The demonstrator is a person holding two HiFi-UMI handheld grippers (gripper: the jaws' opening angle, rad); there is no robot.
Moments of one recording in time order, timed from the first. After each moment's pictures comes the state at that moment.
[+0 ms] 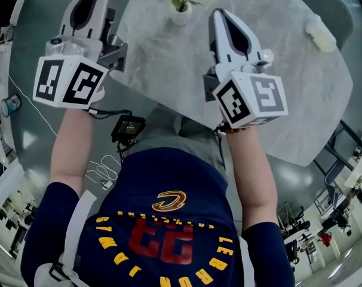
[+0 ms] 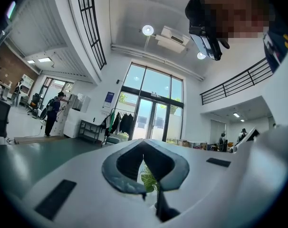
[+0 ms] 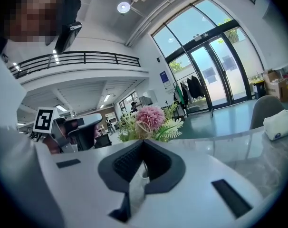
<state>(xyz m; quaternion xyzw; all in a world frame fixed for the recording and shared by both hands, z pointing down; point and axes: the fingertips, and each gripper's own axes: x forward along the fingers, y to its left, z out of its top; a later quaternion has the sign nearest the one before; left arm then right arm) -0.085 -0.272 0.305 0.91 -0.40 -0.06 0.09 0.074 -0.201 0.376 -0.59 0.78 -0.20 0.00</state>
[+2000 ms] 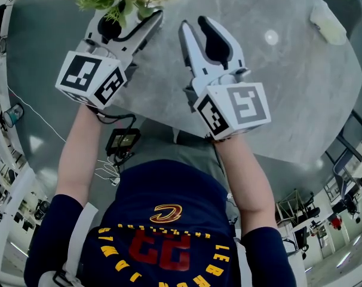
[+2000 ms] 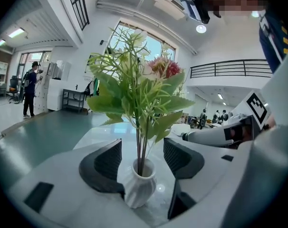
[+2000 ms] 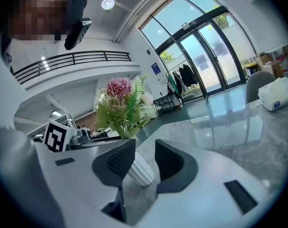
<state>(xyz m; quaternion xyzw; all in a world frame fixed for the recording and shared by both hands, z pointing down) 0.016 -0.265 0.476 0.94 -0.28 0.13 0.16 0.091 -0.210 0.460 -0.58 0.77 -0.27 0.01</state>
